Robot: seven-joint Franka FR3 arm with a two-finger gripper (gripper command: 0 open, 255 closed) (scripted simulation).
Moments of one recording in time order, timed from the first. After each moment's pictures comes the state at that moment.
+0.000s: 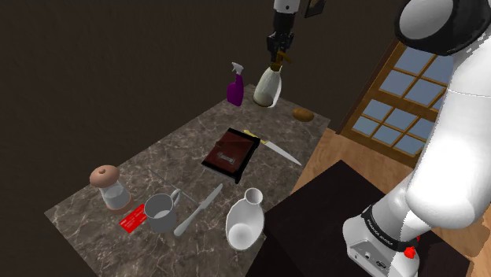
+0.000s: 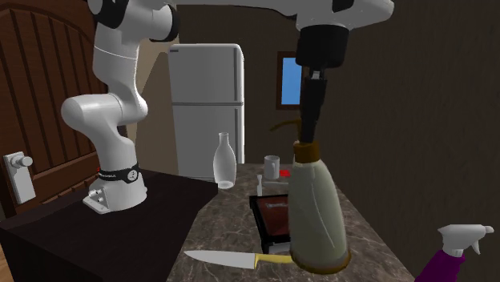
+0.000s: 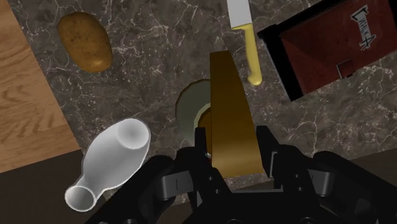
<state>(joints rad) -0.01 0.39 -0.15 -1.37 0.02 1.69 -0.23</state>
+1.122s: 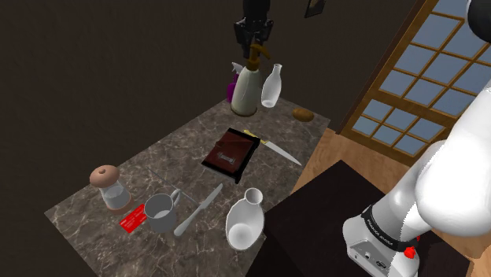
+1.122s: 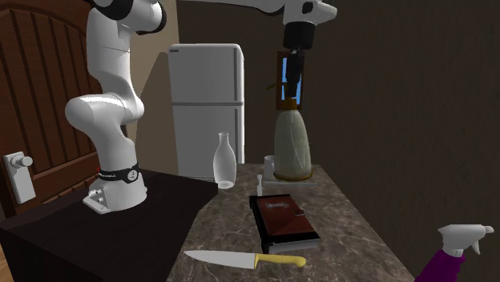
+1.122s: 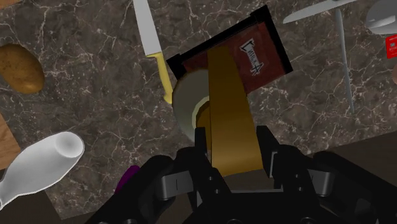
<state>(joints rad) 0.22 0.17 -0.03 -1.52 -0.01 1.61 0.12</state>
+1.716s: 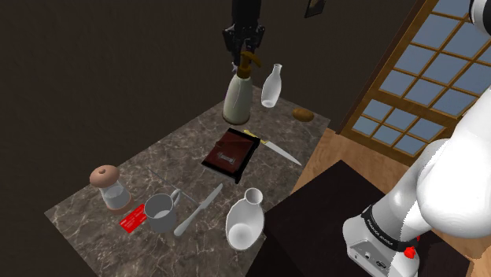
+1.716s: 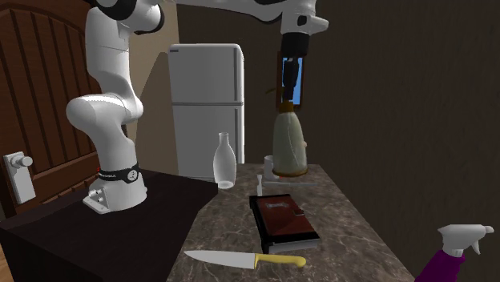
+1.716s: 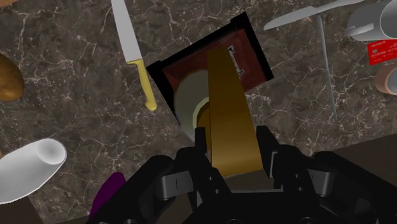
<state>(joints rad) 0.27 0.14 0.00 -1.58 -0.01 1.64 0.21</state>
